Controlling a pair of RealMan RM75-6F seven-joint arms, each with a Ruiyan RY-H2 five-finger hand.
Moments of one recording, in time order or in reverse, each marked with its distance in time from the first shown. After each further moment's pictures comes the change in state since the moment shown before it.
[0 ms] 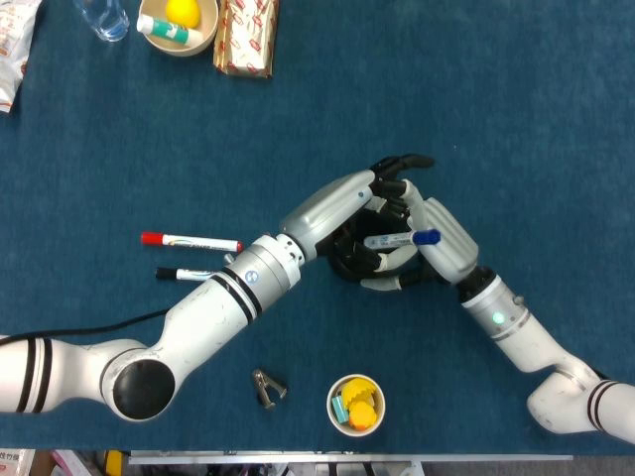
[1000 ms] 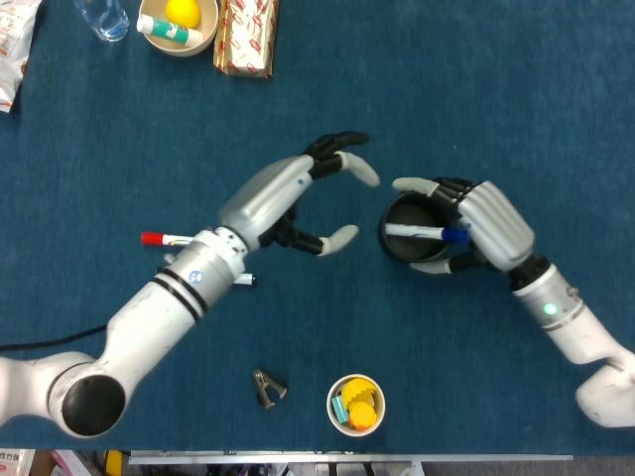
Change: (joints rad) left arm 0.078 0.158 0.080 -0.086 0.061 0.117 0.068; right arm -0.040 0.169 -0.014 -0.070 -0.001 0.051 -0.066
